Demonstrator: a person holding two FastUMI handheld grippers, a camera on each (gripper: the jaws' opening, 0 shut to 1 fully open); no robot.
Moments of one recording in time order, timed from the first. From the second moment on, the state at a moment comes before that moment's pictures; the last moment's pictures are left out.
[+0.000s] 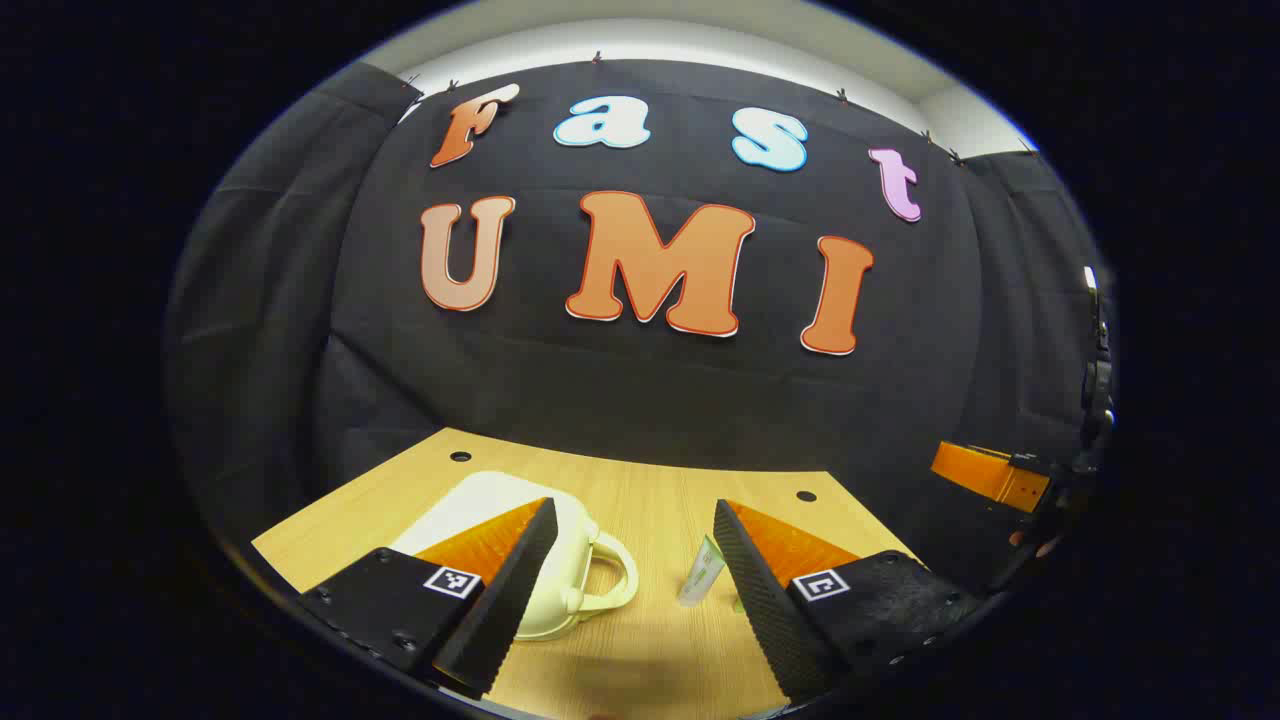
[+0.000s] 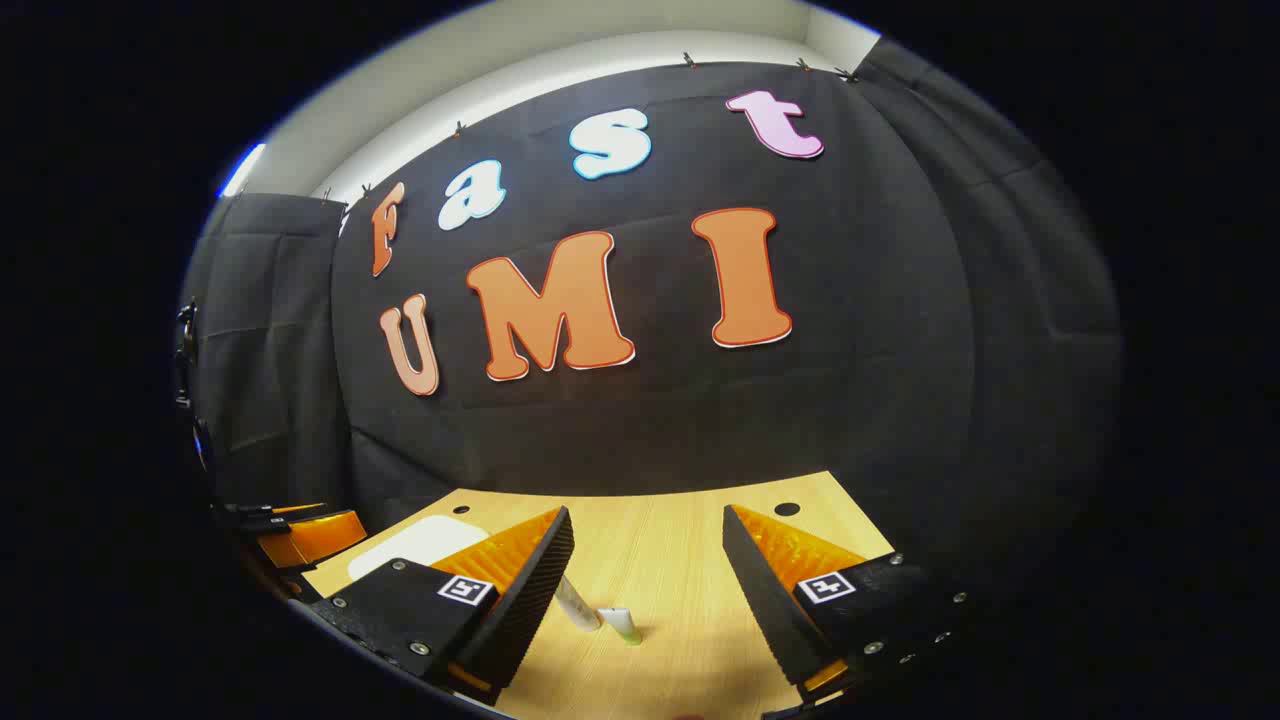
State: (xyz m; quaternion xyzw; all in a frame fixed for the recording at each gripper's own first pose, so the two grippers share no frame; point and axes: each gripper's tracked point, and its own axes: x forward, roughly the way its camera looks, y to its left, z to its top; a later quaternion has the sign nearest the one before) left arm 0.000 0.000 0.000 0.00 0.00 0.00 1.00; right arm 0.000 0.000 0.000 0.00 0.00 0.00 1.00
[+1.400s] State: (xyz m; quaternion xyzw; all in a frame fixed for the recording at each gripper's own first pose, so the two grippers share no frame) left arm 0.065 0.024 -0.059 0.21 0.05 -0.02 0.98; right arm 0.019 -0.011 -0.022 0.05 0.05 -0.07 0.99
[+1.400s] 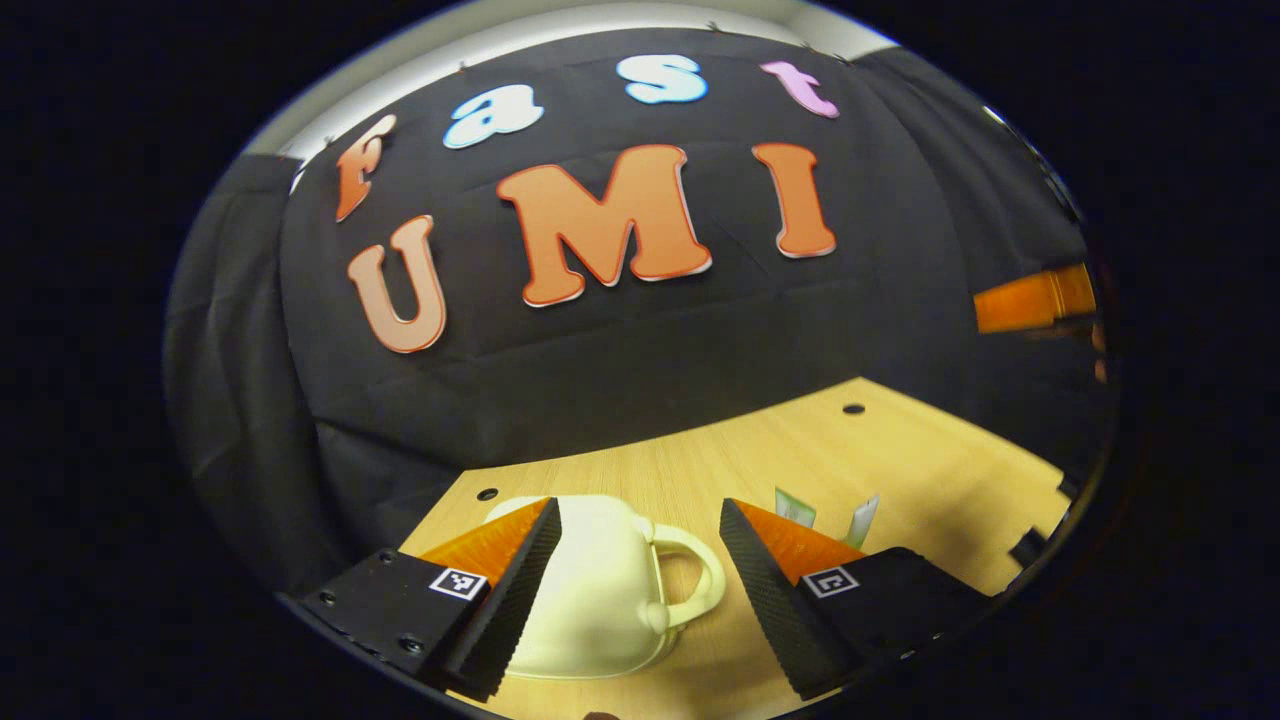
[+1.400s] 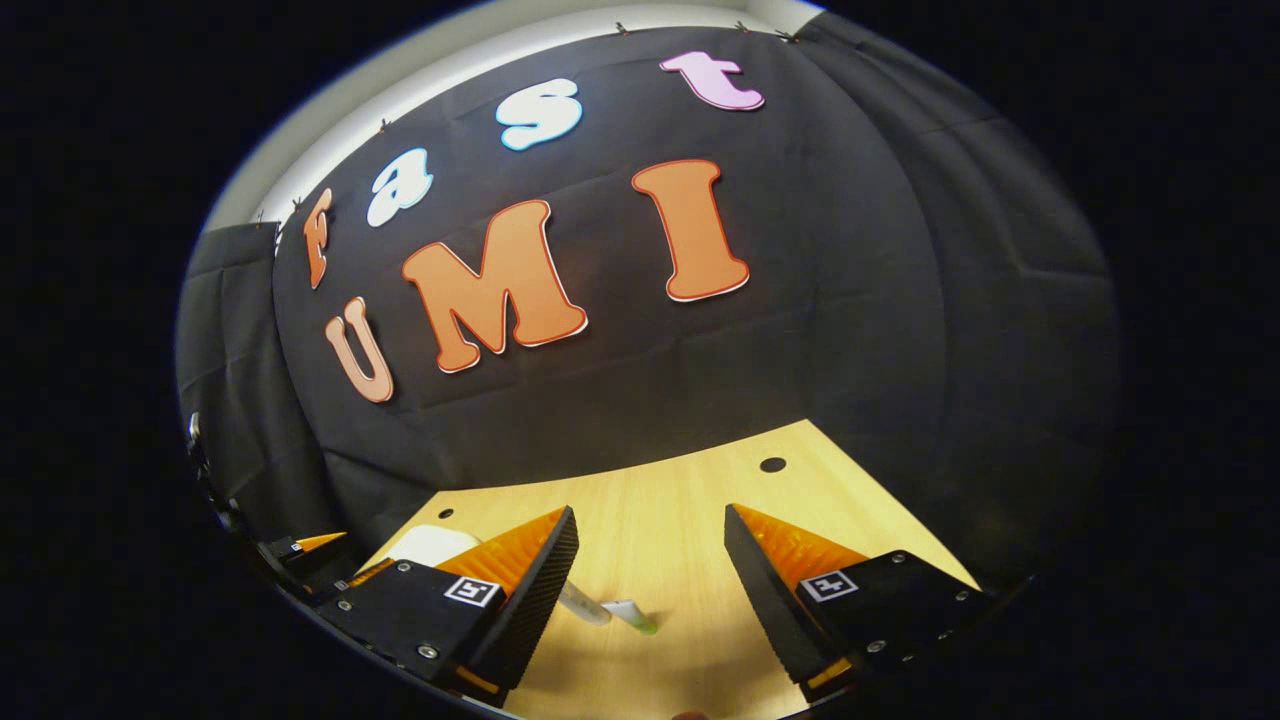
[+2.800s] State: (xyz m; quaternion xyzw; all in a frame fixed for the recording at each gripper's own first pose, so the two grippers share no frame) left arm 0.139 0.020 -0.227 0.61 0.21 -0.04 0.76; right arm -0.009 -0.095 -0.050 0.05 0.10 -0.12 0.99
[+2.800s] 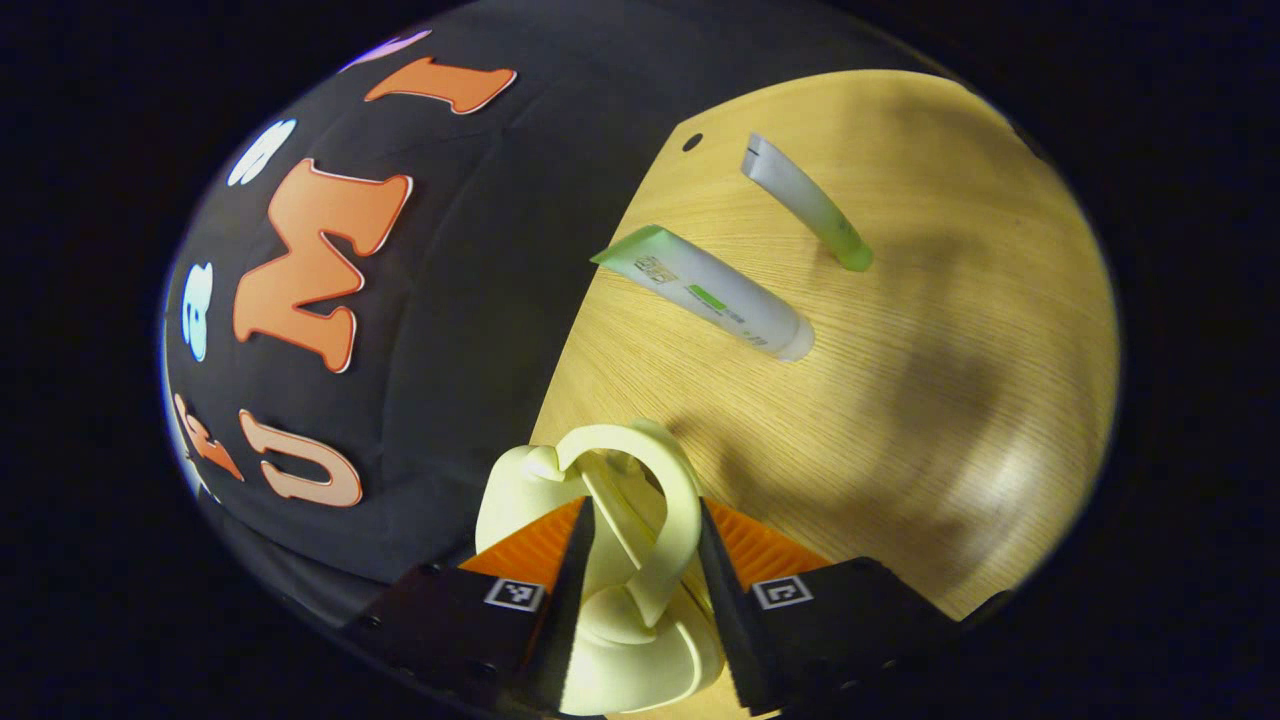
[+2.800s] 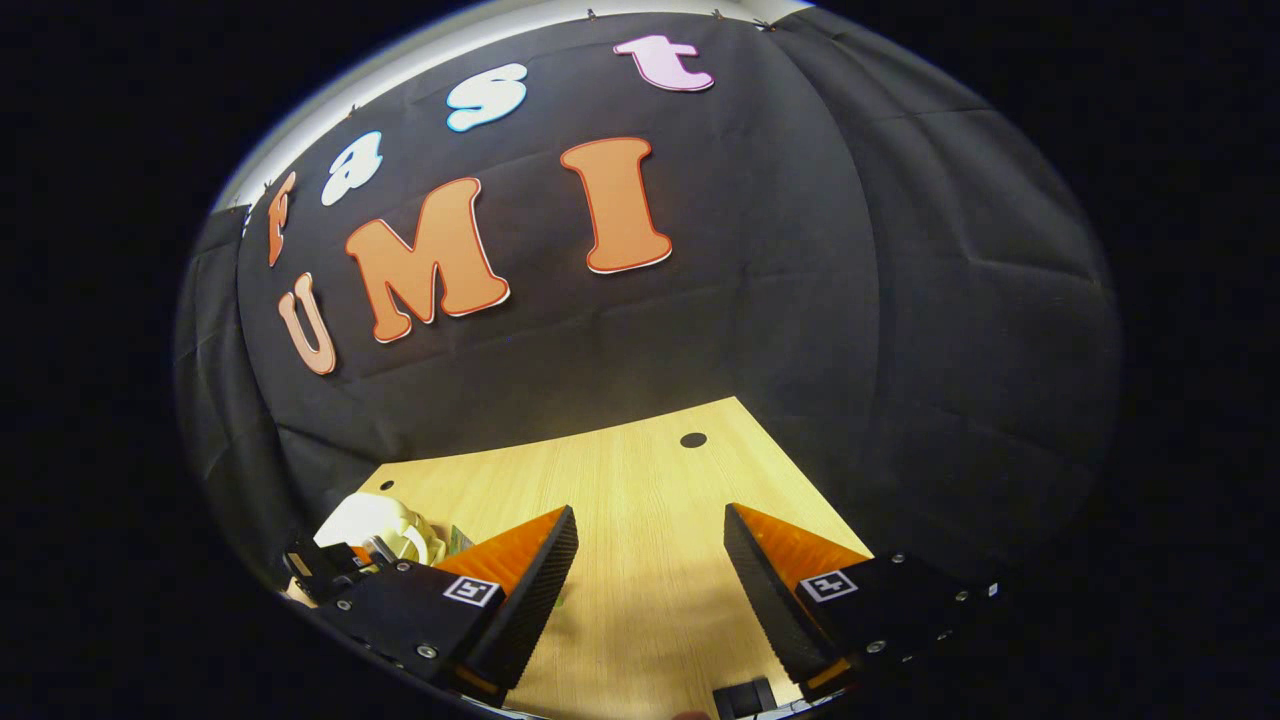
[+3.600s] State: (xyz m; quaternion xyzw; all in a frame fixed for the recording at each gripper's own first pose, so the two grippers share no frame) left arm 0.150 0.026 -0.181 0.32 0.26 -0.07 0.91; right arm 0.011 -0.046 -0.042 0.04 0.10 -0.09 0.99
